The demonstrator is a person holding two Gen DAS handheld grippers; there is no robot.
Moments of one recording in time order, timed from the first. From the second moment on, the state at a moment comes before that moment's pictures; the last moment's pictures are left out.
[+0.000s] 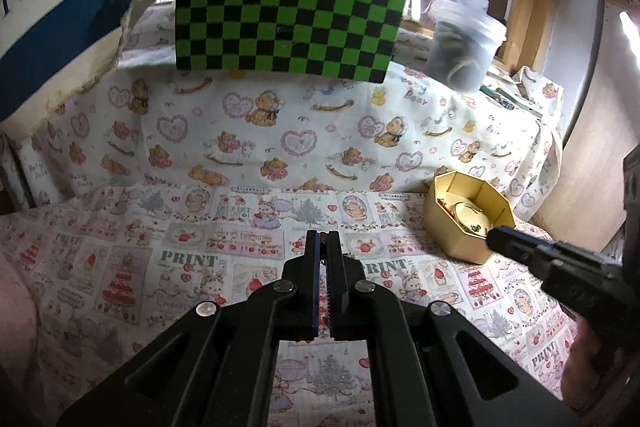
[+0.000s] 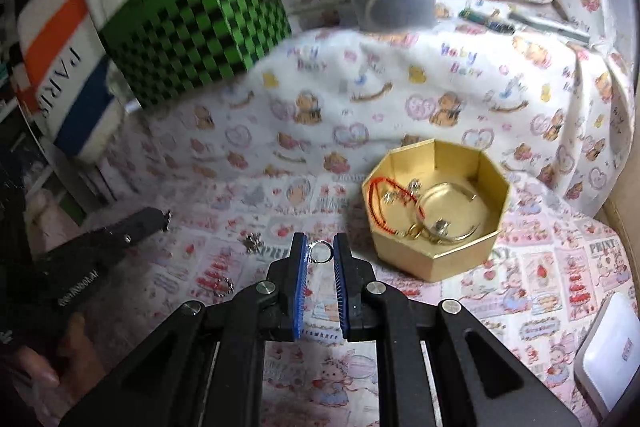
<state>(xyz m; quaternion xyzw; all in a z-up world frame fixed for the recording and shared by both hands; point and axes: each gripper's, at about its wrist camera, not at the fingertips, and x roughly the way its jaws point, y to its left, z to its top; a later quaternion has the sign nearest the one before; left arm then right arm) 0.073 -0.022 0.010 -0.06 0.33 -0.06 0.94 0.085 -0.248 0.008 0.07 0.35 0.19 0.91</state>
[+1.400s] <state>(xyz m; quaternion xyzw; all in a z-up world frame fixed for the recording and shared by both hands) 0.169 -0.157 -0.012 -0.05 0.42 -0.21 0.88 0.142 -0.341 -0.016 0.17 0.34 0.12 0.92</state>
